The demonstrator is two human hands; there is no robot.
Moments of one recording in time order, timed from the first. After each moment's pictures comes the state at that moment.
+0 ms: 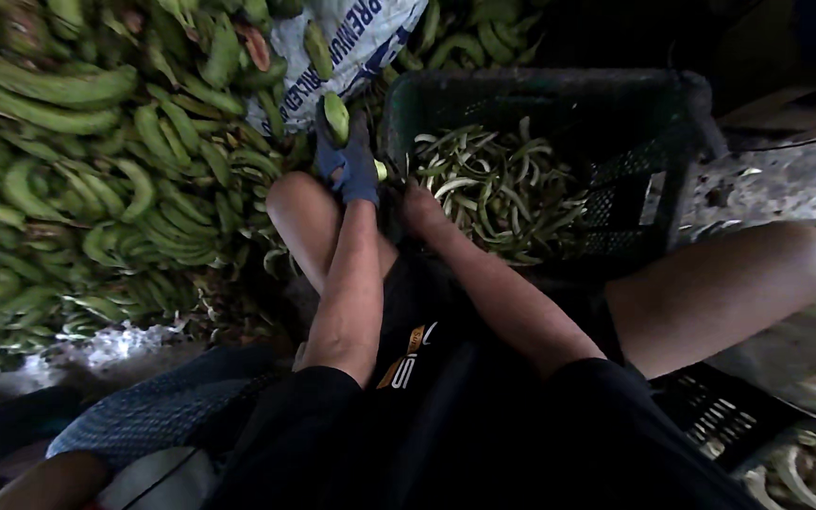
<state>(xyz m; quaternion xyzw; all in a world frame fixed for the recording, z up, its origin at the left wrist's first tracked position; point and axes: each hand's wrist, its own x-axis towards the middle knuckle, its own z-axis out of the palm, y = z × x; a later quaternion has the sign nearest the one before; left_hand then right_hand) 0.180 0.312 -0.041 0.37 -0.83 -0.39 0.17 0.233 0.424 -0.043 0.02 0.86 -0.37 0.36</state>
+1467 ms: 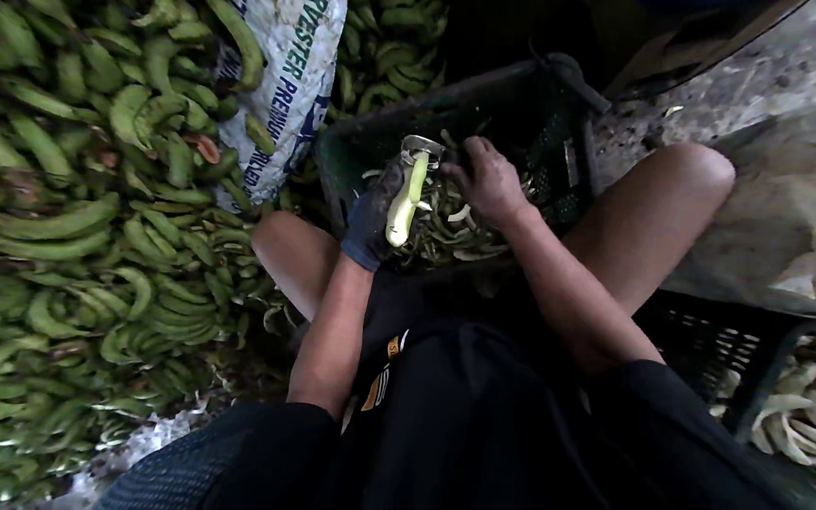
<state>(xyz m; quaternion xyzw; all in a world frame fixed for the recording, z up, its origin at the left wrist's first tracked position) 0.242 0.420 0.002 0.08 -0.61 -0.73 -0.29 0.258 0.639 -0.014 -0.02 0.92 -0.38 0.06</state>
